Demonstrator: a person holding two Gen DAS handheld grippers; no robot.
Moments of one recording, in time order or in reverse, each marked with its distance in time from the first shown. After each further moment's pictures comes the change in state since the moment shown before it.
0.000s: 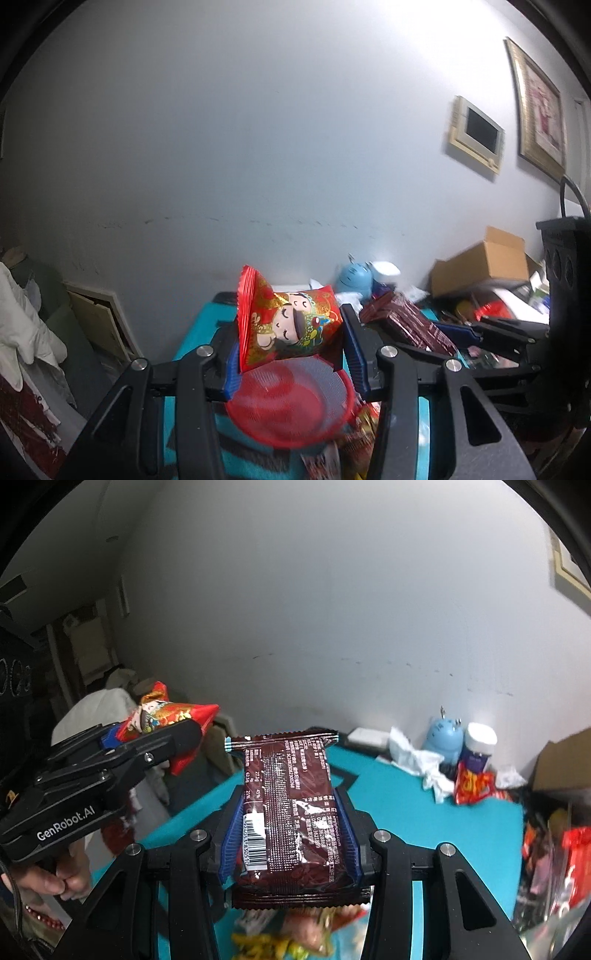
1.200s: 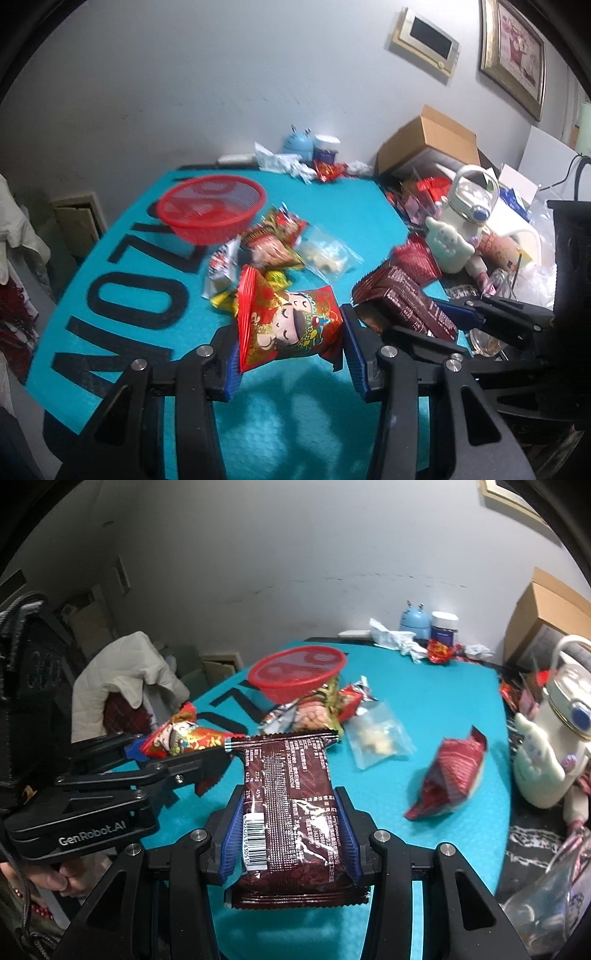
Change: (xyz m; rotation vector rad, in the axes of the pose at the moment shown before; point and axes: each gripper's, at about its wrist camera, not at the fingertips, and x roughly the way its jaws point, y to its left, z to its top) left arm -0.099 -0.097 -0.165 -0.013 0.312 -0.067; right arm -0.121 0.012 -0.190 0.083 0.150 0.034
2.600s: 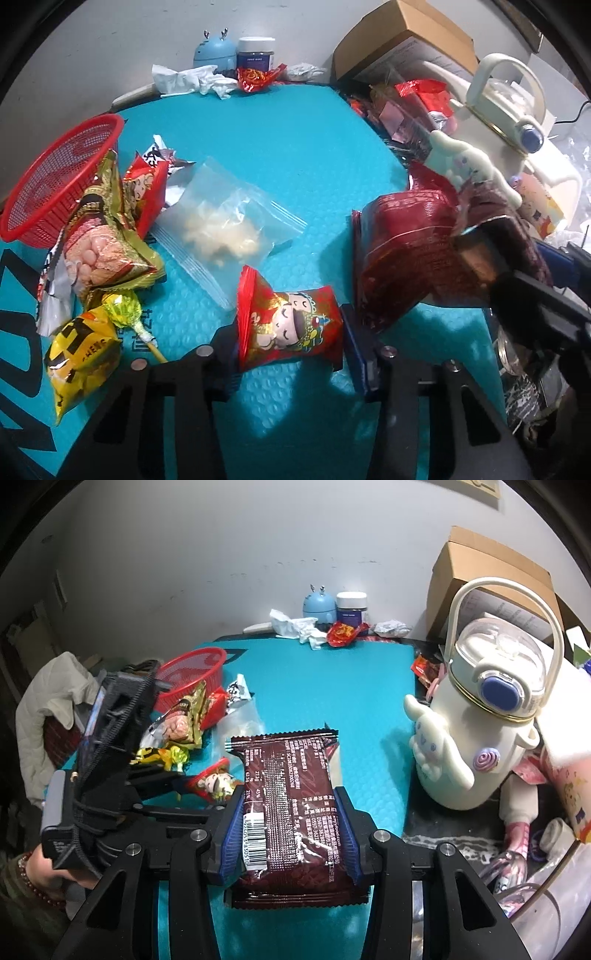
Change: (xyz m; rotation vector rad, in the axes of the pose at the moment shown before) left arm 0.181 -0.083 0.016 0.128 0.329 -0.128; right arm -0.002 -0.116 0.006 0.118 0.028 -0.210
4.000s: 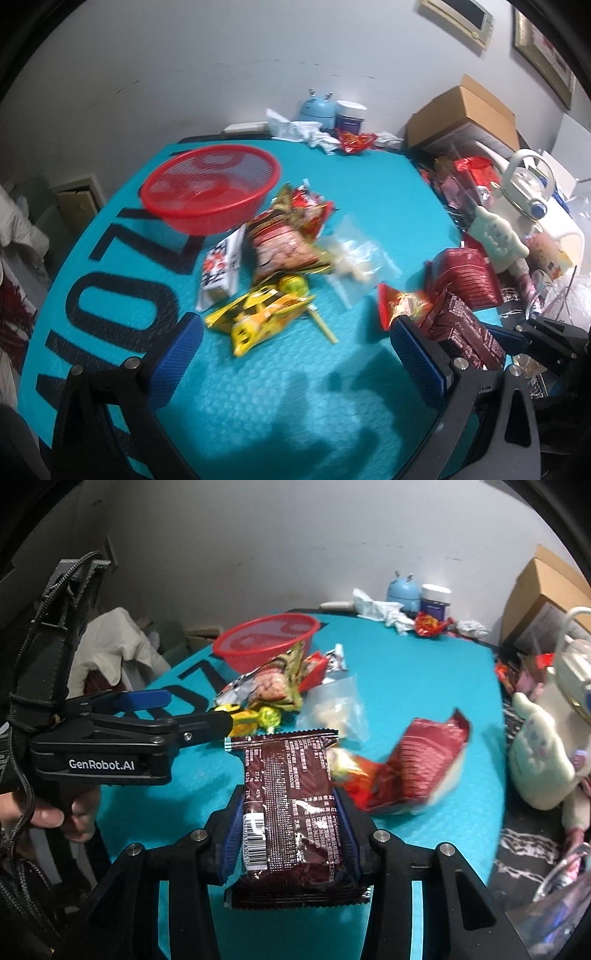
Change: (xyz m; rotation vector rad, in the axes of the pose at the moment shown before) left arm -0.098 0.066 -0.037 -0.144 -0.194 0.175; right arm 0.012 0.071 -0.016 -0.126 0.061 0.169
